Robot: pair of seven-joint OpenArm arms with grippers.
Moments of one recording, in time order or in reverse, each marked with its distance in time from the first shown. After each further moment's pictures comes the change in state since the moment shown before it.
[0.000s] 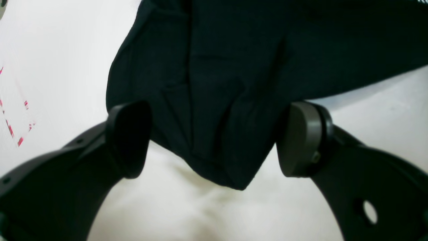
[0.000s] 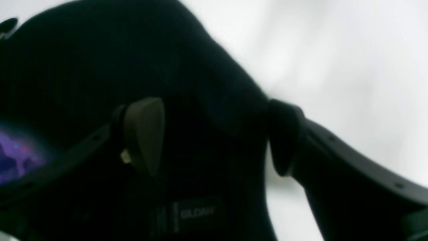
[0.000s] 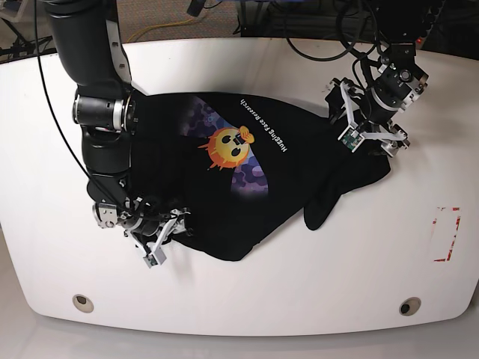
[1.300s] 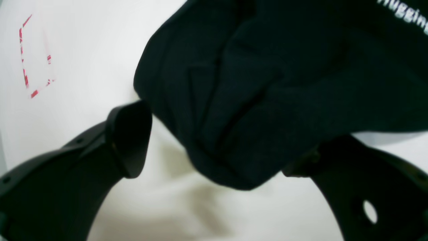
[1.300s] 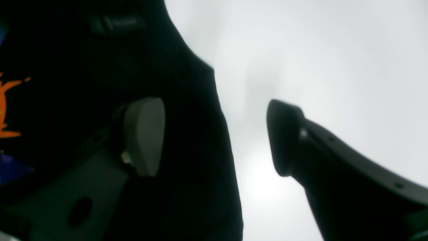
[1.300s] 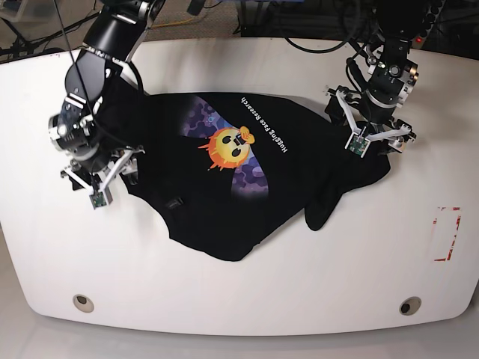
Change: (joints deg) left arm 1.9 -5.1 8.5 -0.5 -0.7 23.8 0.0; right arm -34.7 -5.0 21.0 70.4 3.3 0.4 -32.5
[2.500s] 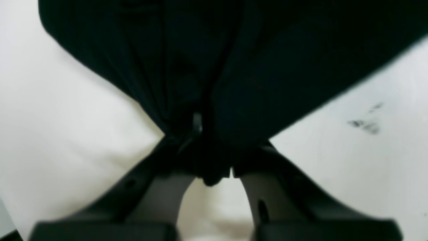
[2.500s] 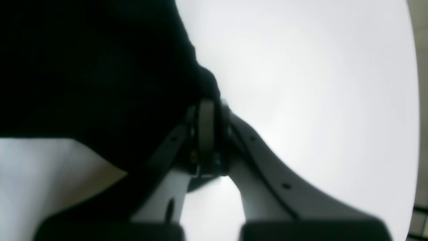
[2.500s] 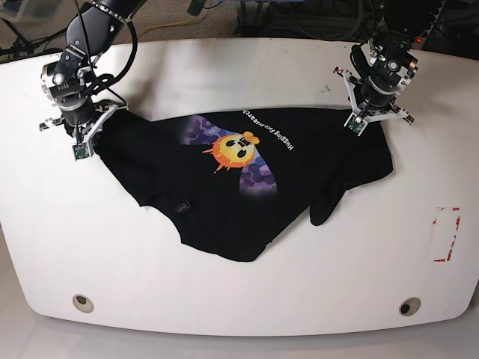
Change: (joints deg) left arm 2.7 -5.9 3.9 -7.4 -0.2 1.5 -0.5; right arm -16.6 -3.7 9.7 13.6 -7.6 0.6 5.3
